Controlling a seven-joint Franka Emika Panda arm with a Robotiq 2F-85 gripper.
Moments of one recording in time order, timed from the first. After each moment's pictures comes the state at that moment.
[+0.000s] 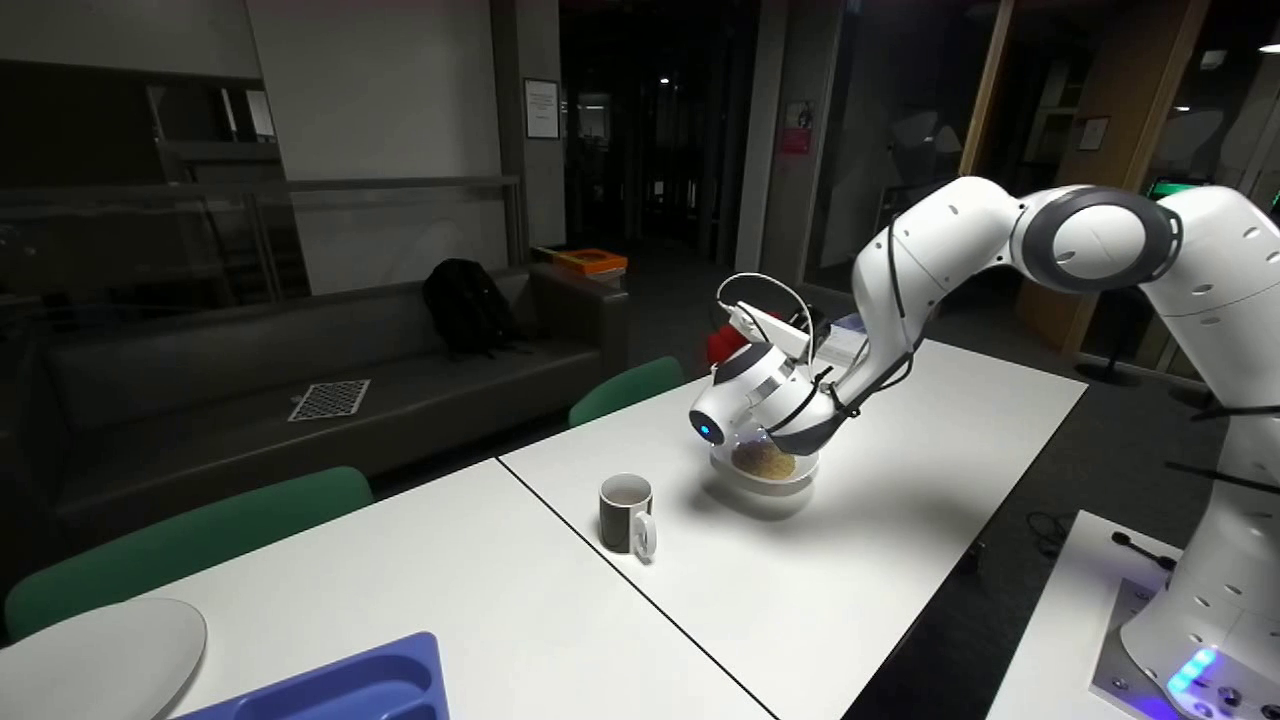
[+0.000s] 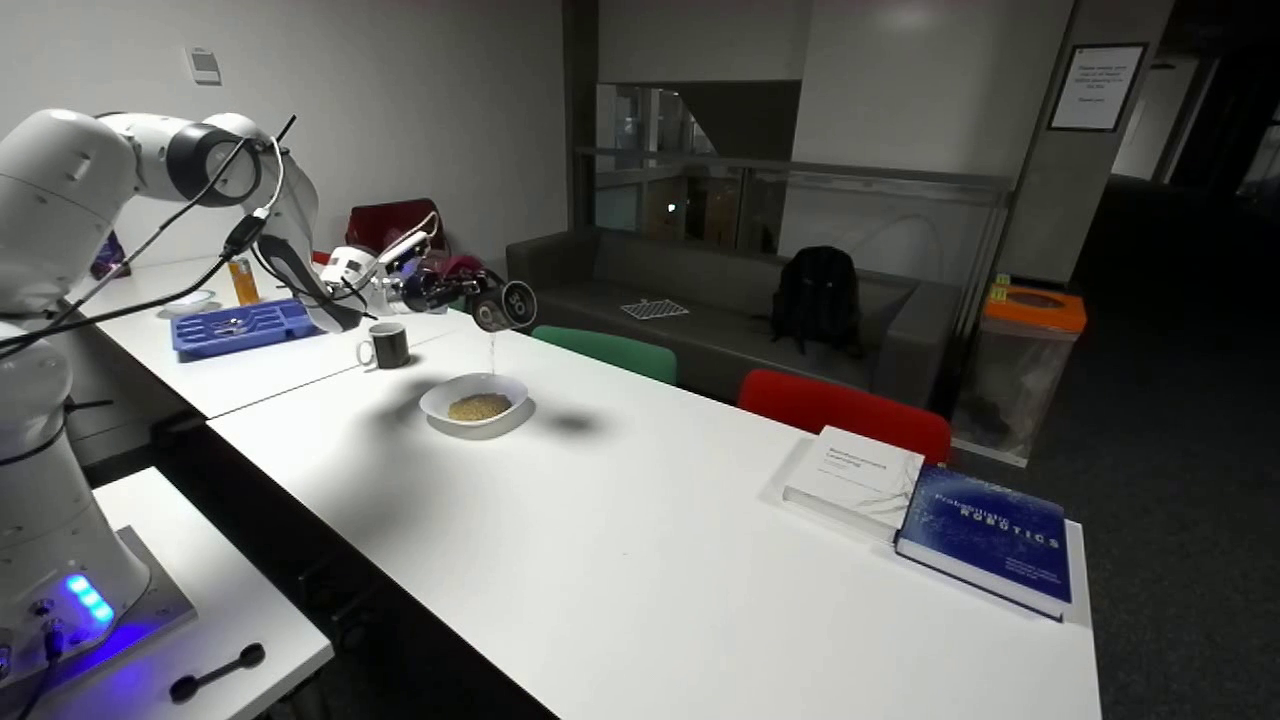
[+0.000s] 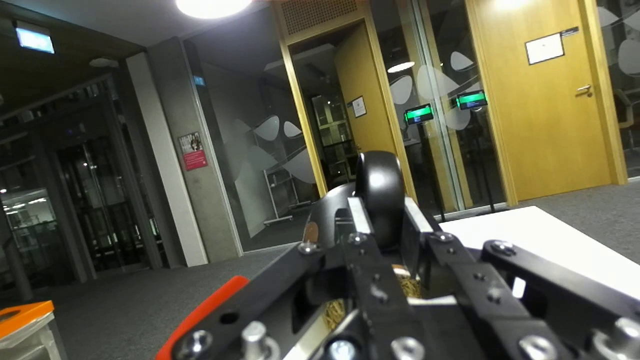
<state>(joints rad) 0.28 0.73 0.13 -1.70 -1.64 1.19 -0.47</state>
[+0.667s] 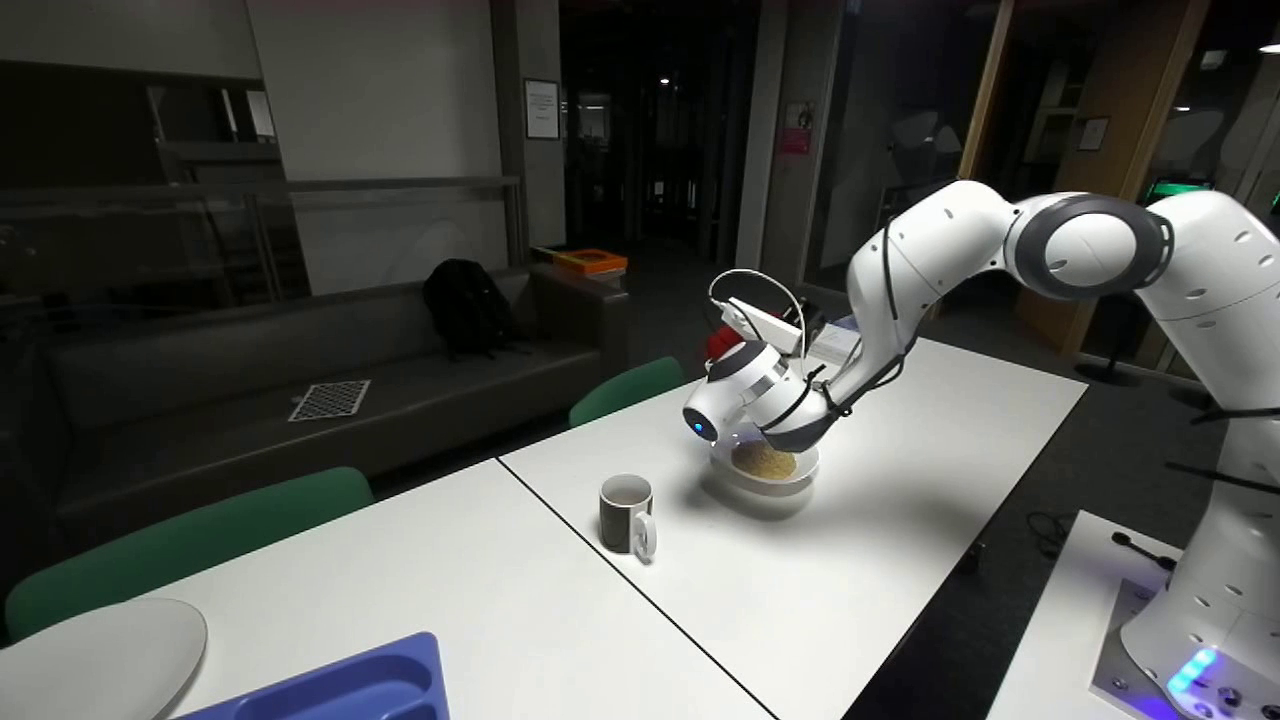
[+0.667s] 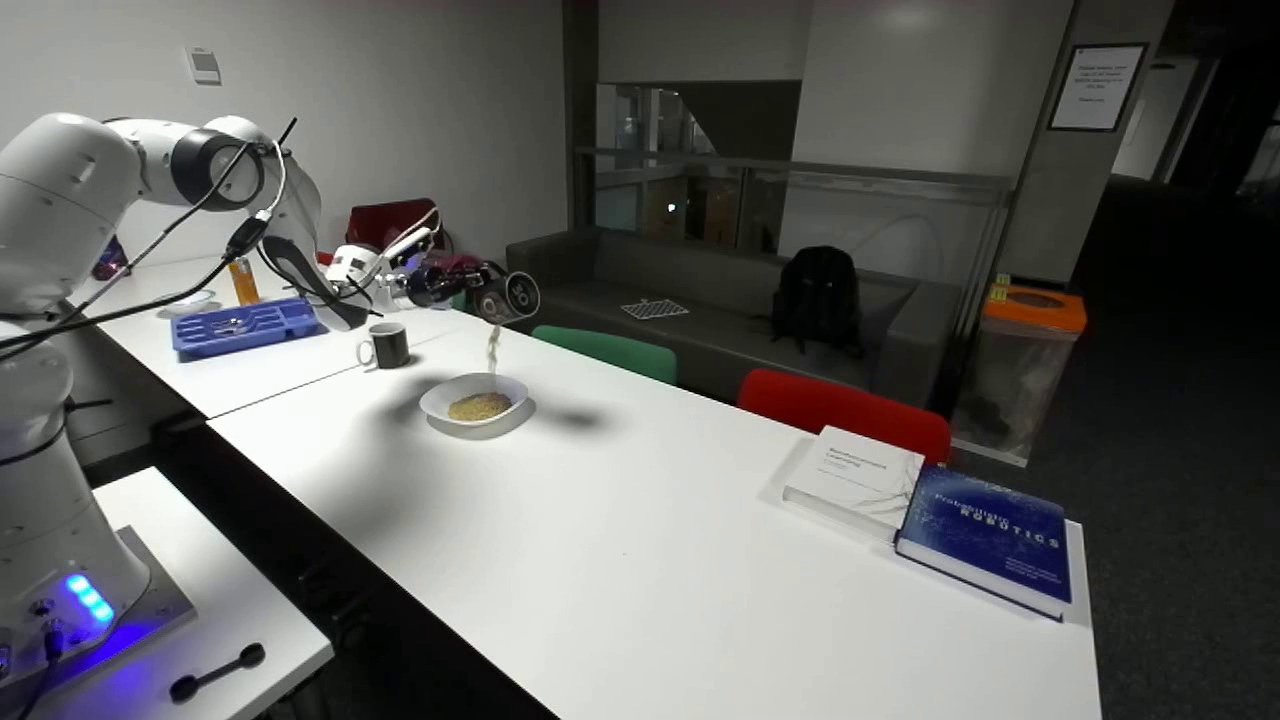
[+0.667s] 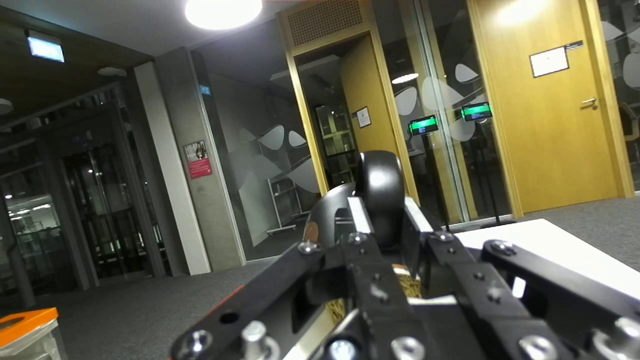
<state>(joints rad) 0.29 0.76 0.12 -1.65 -1.67 1.18 -0.51</state>
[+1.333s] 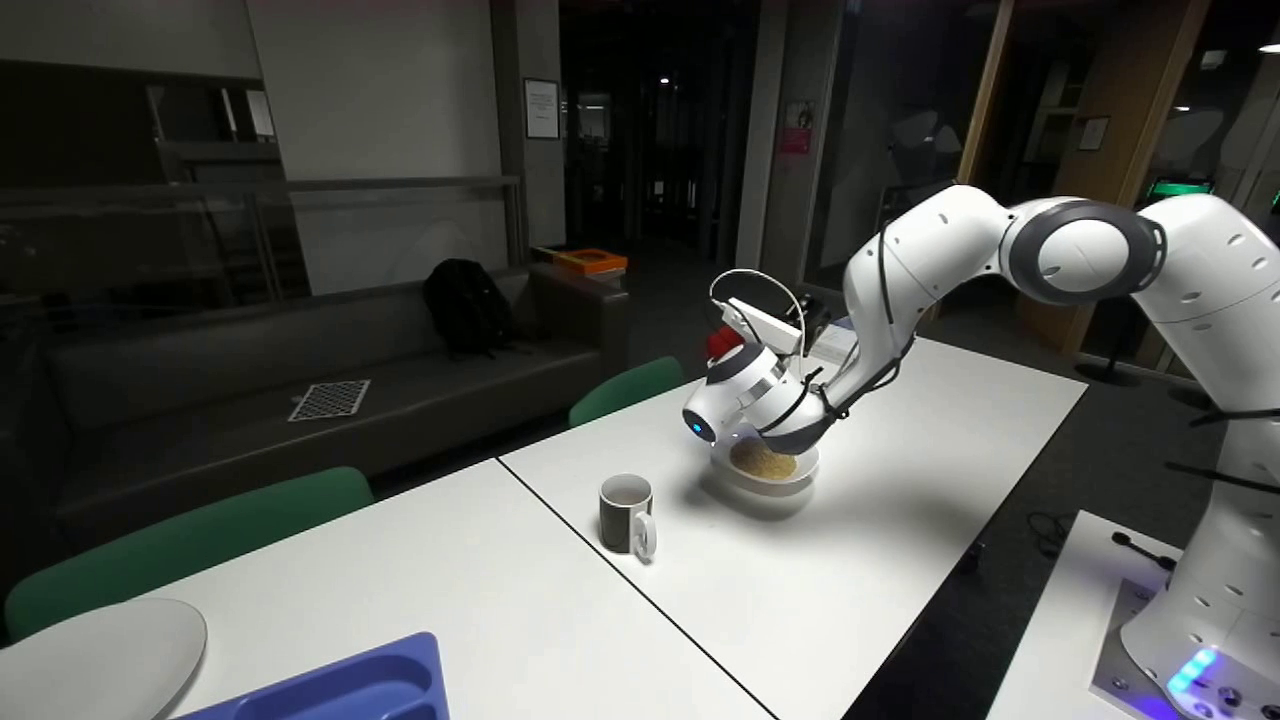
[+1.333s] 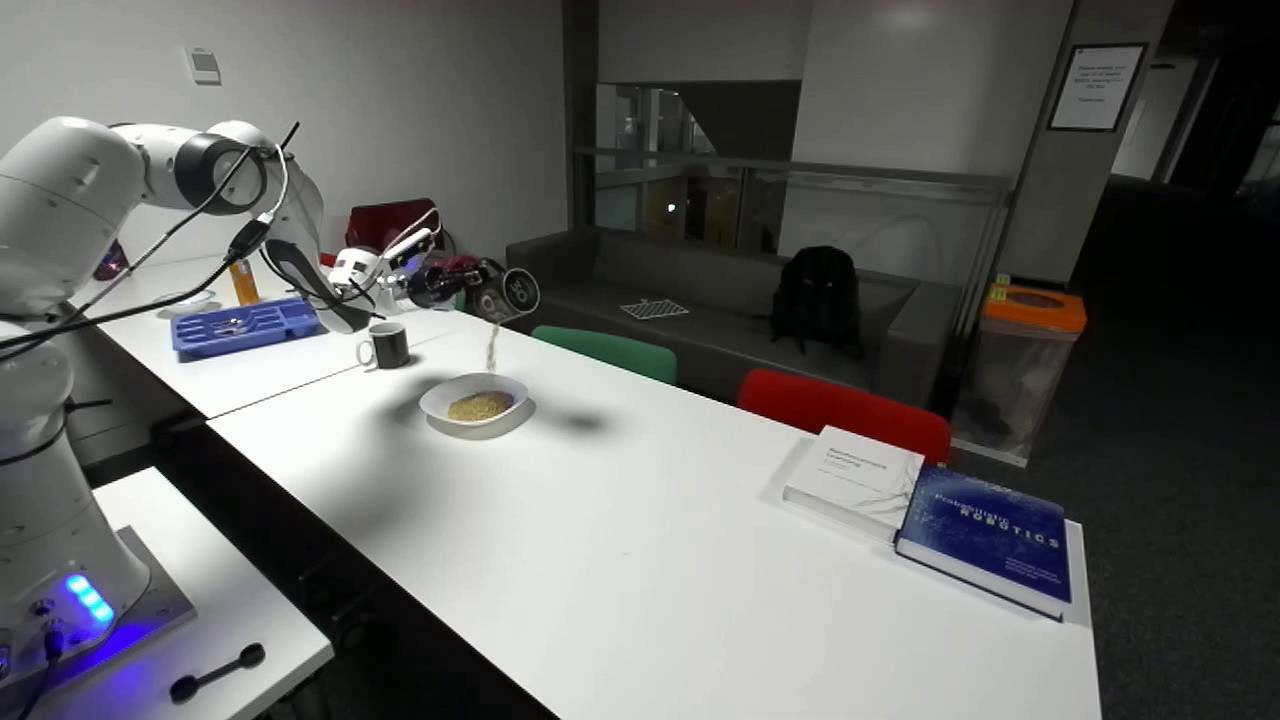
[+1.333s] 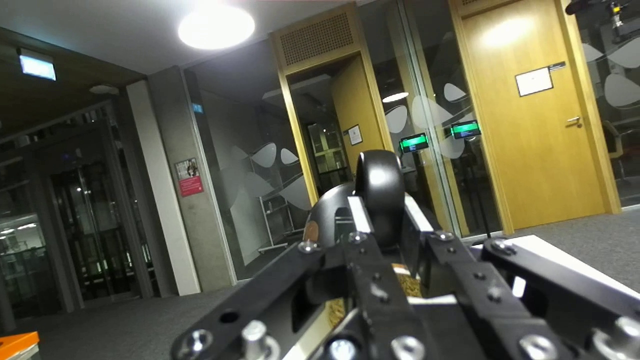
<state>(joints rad) 0.29 0.78 0.11 -1.63 -1.68 1.12 -0.51</state>
